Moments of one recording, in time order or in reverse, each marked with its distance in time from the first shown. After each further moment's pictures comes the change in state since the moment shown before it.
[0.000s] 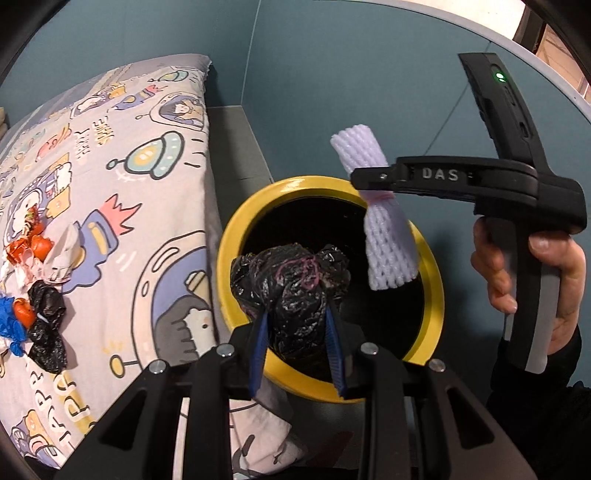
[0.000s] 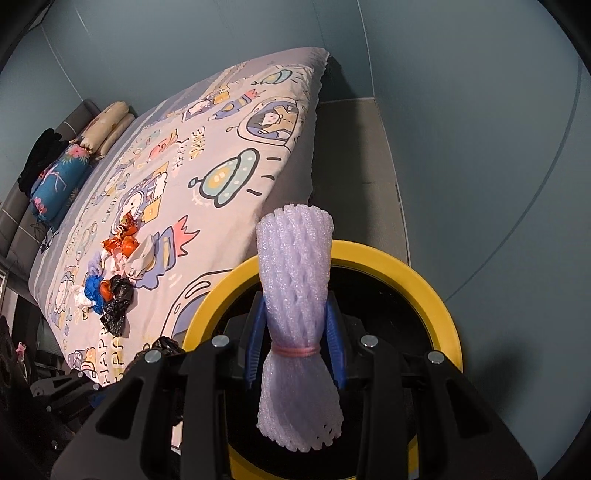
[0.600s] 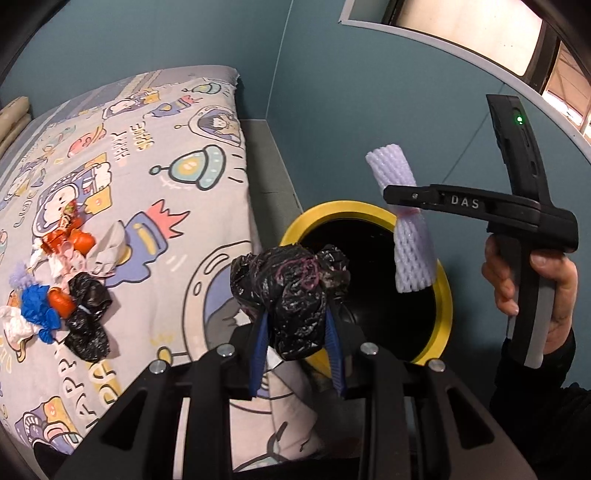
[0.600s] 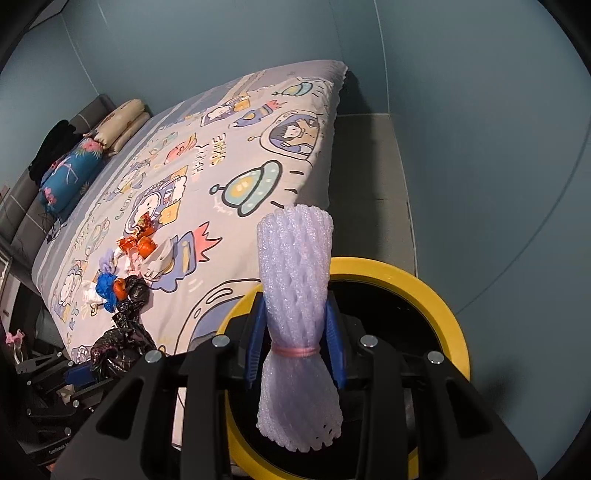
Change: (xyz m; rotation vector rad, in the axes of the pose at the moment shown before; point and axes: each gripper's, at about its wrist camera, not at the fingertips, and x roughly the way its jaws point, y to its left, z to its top) left arm -0.048 0.037 -0.002 -0.060 -0.060 0.055; right arm -0.020 0.028 0.004 -0.062 -0.047 0.013
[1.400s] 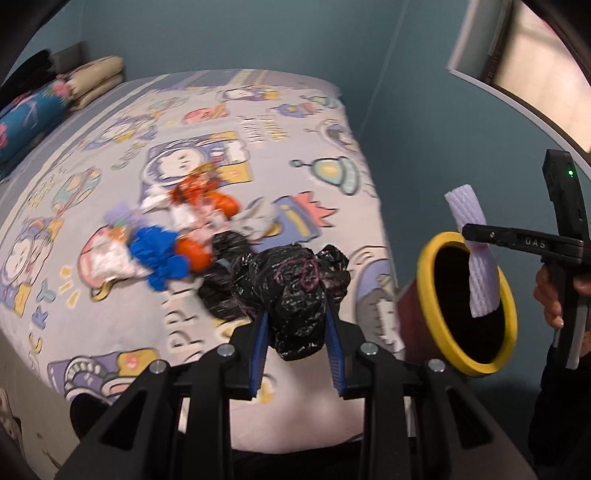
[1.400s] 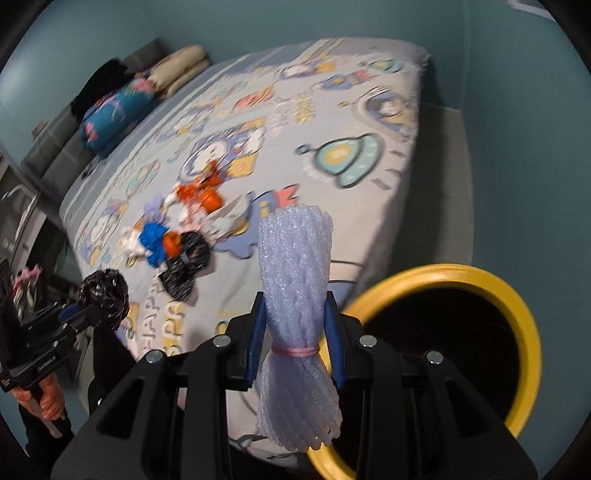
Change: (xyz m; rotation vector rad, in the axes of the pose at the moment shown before) left arm -0.076 0.142 -0.054 -0.229 -0.084 0.207; right arm 0.027 0.104 0.004 -0.173 0.103 0.111
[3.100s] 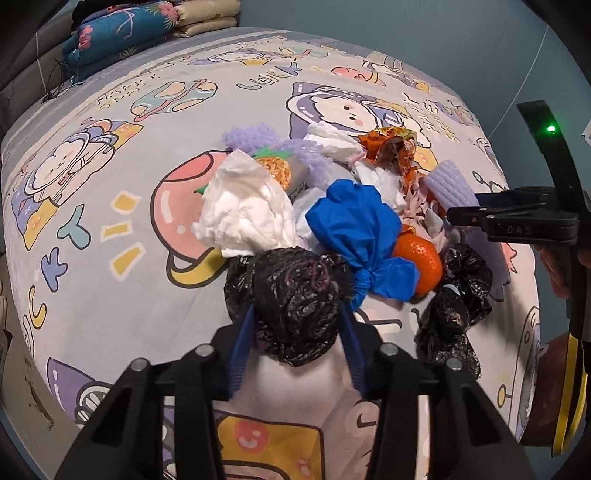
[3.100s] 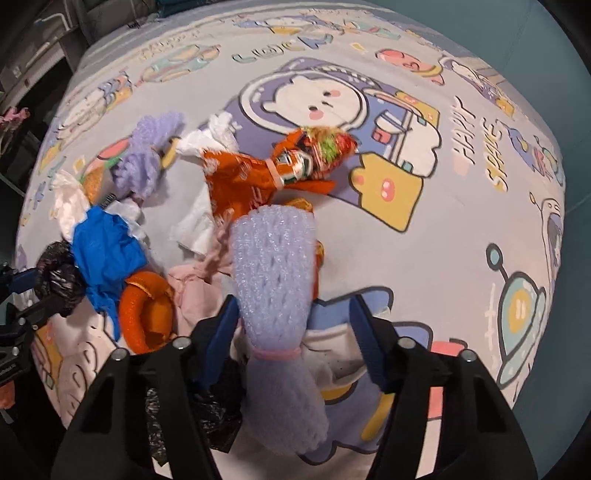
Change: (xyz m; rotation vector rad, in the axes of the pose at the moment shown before) left arm 0.114 0.207 -0.016 -0.347 0.050 0.245; right arm 0.302 0.216 0.105 -0.615 0.244 -0.036
